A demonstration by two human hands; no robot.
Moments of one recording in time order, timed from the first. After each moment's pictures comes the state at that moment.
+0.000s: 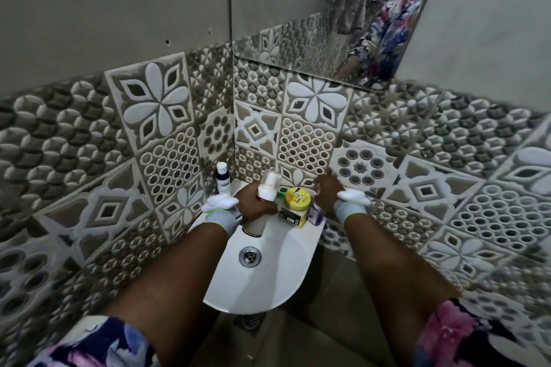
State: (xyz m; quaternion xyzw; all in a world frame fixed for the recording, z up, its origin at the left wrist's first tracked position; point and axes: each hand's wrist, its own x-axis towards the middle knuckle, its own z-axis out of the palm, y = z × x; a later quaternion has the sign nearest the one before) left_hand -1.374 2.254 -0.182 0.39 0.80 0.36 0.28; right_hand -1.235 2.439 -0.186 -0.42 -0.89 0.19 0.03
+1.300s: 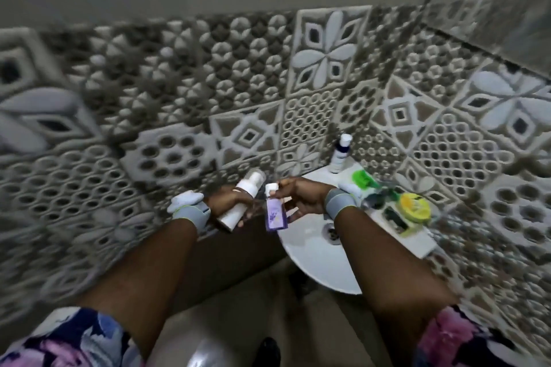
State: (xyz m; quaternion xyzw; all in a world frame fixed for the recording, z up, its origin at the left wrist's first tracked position) left_hand -1.408 2.006 -0.224 -0.01 0.72 0.57 0.40; right_hand -1.377 2.213 -0.206 -0.11 -0.70 0.60 -0.36
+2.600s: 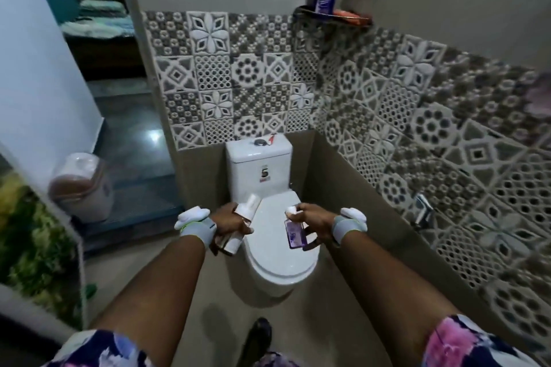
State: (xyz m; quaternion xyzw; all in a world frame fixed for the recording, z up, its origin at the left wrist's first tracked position) left_hand -0.635 1.353 -0.199 -0.61 0.64 0.45 -0.09; right_hand -0.876 1.374 -0.211 0.42 -0.65 0.19 -0.61
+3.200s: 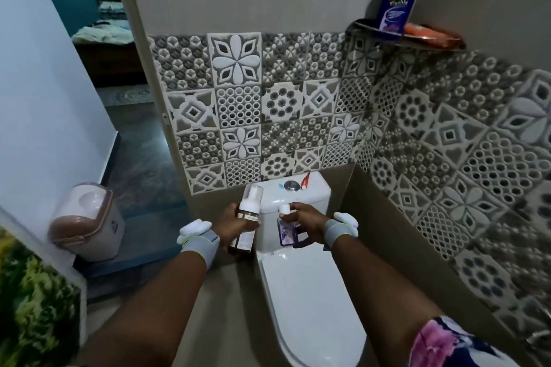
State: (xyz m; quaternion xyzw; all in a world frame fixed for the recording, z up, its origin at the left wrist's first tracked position) left_hand -0.583 1.061 -0.189 -0.63 0.54 0.49 -0.27; right_hand -0.789 1.056 -0.190 0.42 -0.63 0.22 -0.62
